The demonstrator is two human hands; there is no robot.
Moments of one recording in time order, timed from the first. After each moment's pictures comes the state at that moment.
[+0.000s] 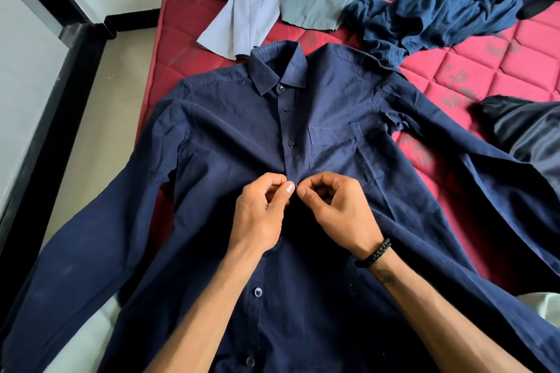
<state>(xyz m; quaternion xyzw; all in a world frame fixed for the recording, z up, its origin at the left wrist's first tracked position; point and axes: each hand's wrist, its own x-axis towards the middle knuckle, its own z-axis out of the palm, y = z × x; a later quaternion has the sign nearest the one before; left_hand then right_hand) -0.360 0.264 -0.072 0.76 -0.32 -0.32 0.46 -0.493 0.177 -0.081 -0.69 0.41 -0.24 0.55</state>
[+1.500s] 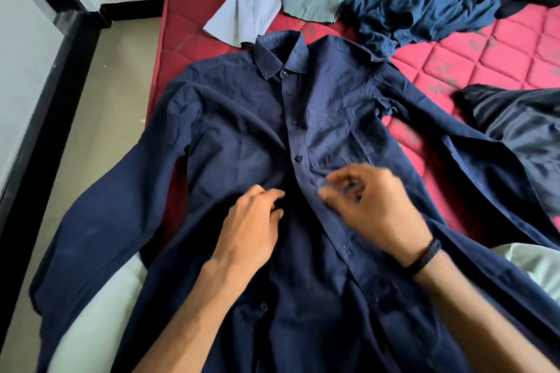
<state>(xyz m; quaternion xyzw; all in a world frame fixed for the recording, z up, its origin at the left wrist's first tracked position) -0.365 0.339 -0.058 0.81 -0.52 -0.18 0.21 -0.543 0.220 -0.029 -0.79 0.46 -0.19 0.36</state>
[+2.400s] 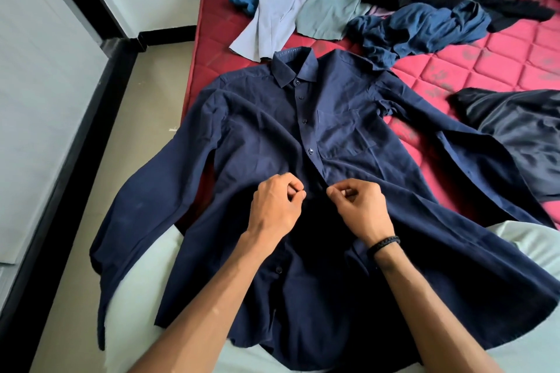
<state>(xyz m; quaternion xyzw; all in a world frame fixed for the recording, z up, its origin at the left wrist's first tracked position) -0.386 0.343 -0.066 0.82 -0.45 -0.19 0.29 -0.542 0.257 -0.071 -0.69 0.55 -0.22 0.41</state>
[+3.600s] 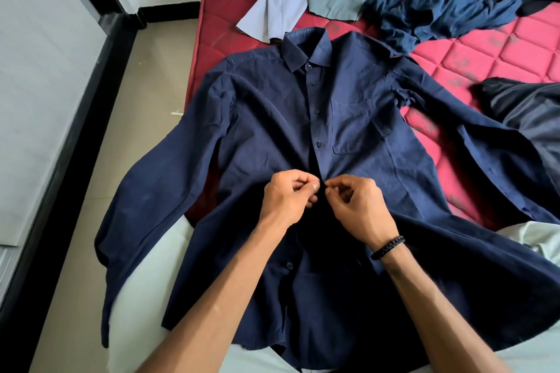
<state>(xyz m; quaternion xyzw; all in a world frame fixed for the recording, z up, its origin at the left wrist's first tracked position) -0.385 0.339 -0.069 0.75 -0.27 -0.40 0.45 -0.526 0.270 -0.072 -0.75 0.47 -0.20 0.42</state>
